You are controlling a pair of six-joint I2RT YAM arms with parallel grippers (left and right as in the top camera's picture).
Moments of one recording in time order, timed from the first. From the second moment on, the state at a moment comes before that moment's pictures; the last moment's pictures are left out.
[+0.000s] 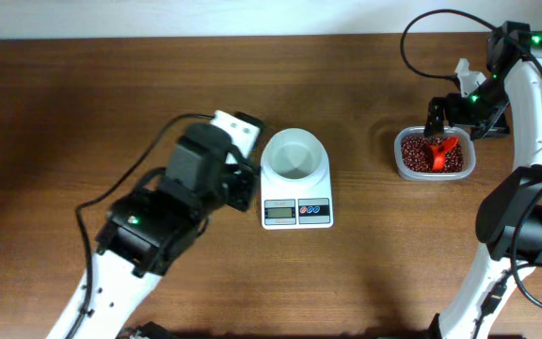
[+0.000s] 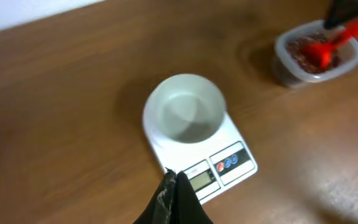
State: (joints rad) left arm -0.52 1.17 1.25 -0.82 -0.01 -0.09; right arm -0.20 2.16 2.07 -1.48 -0.15 -0.19
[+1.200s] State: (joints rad) left arm -0.50 1.71 1.22 -0.80 0.05 0.09; right arm -0.20 2.16 2.07 -1.48 -0.15 -0.19
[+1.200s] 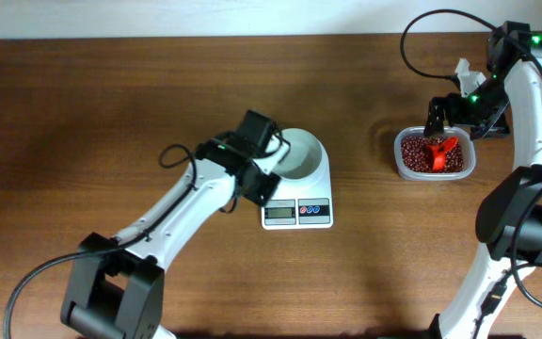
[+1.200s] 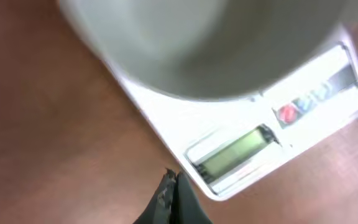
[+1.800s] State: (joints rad) left arm -0.87 1.91 1.22 -0.61 -0.31 0.24; right arm -0.20 2.16 2.07 -1.48 -0.15 -0.19
